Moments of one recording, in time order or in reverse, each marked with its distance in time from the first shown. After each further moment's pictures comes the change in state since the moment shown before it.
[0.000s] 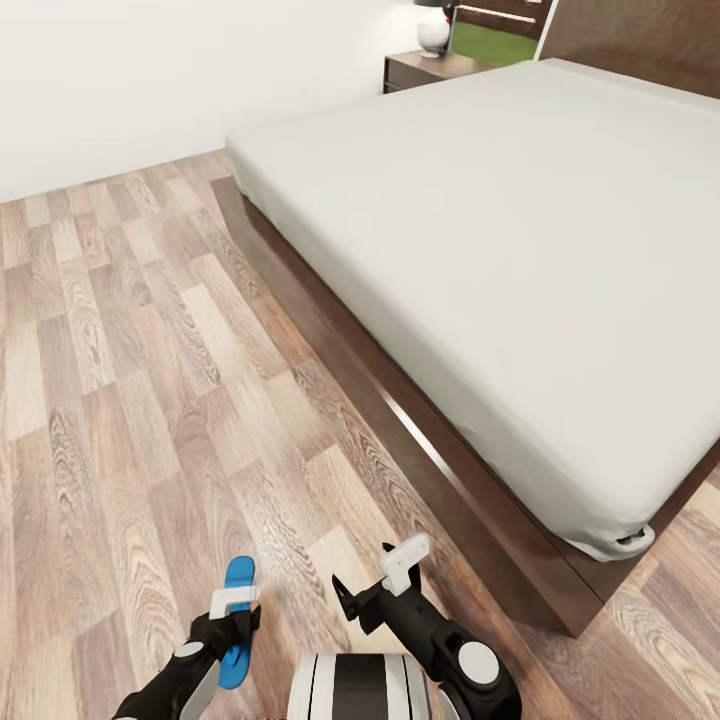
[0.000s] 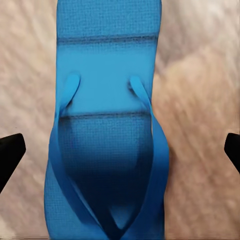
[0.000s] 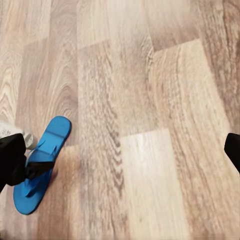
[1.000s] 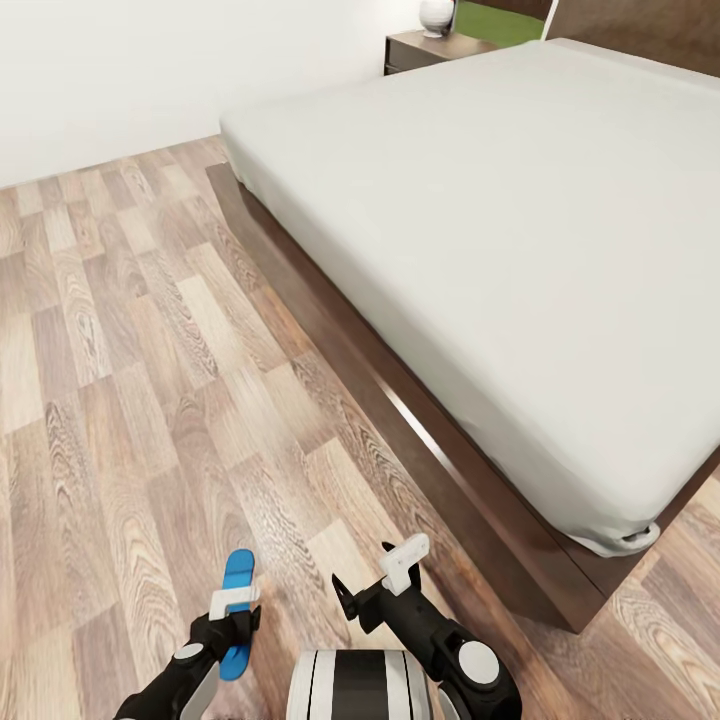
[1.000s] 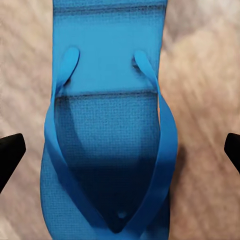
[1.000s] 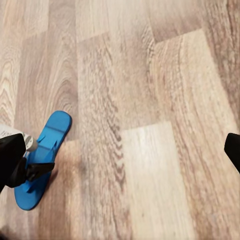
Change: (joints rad) left arm 0.001 -0.001 0.005 0.003 0.001 -0.012 0.003; right arm 0.000 0.000 0.000 -0.003 0.000 -0.002 0.000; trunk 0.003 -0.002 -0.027
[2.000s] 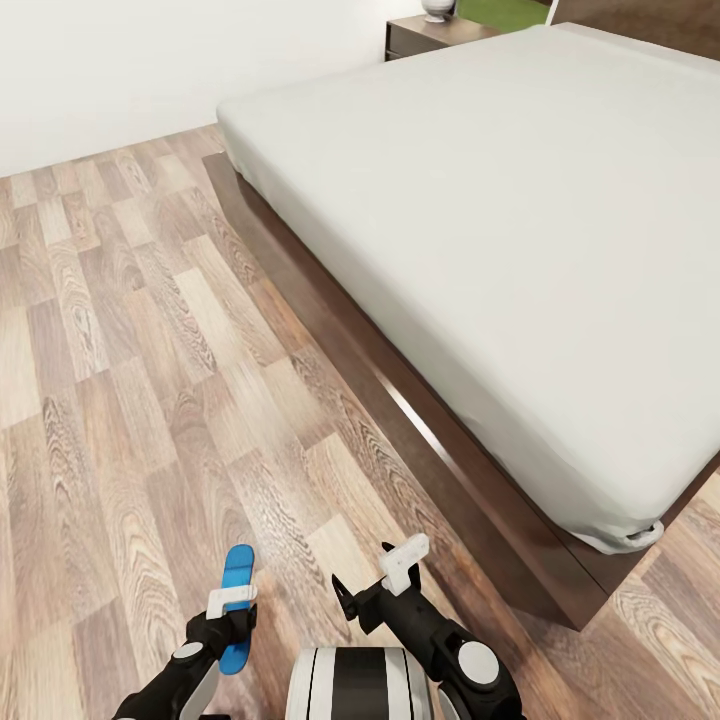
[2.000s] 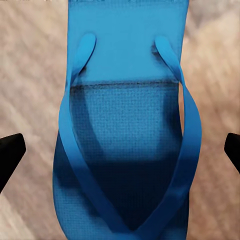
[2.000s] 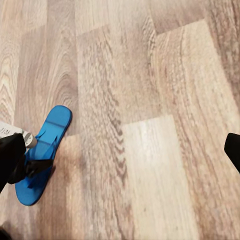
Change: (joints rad) left arm 0.000 0.002 -0.003 -0.005 0.002 -0.004 0.036; right arm 0.000 0.000 0.001 0.000 0.000 0.001 0.000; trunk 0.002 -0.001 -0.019
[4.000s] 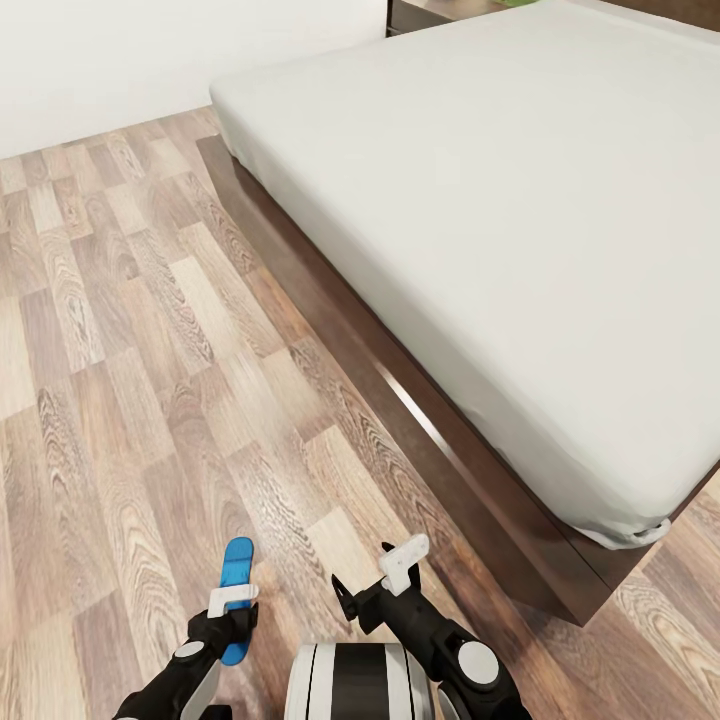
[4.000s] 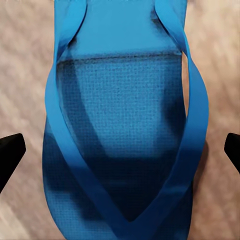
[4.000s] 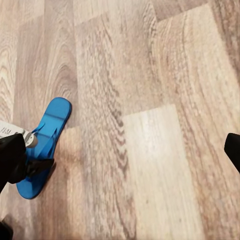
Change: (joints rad) left arm 0.000 -0.002 -0.004 -0.005 -0.001 0.000 -0.001; right arm 0.000 0.000 0.000 0.000 0.000 0.000 0.000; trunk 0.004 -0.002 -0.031
